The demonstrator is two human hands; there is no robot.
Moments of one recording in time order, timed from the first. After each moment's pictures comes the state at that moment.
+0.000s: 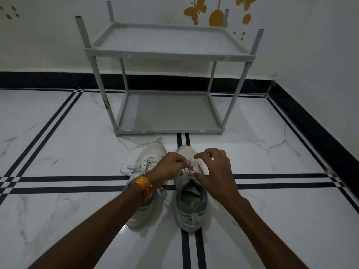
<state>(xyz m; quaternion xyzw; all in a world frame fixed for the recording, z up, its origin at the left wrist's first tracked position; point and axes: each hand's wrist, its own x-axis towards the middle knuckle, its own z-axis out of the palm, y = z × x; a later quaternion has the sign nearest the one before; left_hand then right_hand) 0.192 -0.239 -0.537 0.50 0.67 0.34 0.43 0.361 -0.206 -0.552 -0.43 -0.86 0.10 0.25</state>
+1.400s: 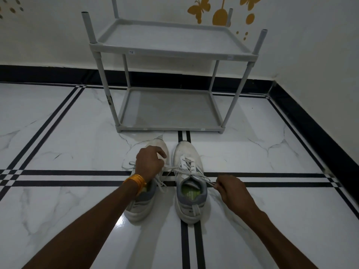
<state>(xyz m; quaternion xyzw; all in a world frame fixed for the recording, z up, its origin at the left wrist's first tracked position) 0.147 -0.255 -0.563 0.48 0.81 0.30 0.16 0.422 -0.215 -0.582 -0.49 -0.85 0.18 0.09</state>
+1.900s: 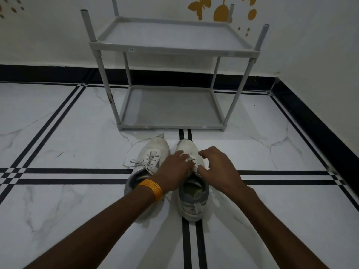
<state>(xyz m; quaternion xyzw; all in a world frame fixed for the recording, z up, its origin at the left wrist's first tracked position) 0.198 -0.254 -0.564 0.77 0.63 0.09 0.08 0.359 -0.211 -0.527 -0.47 -0.85 0.21 0.15</state>
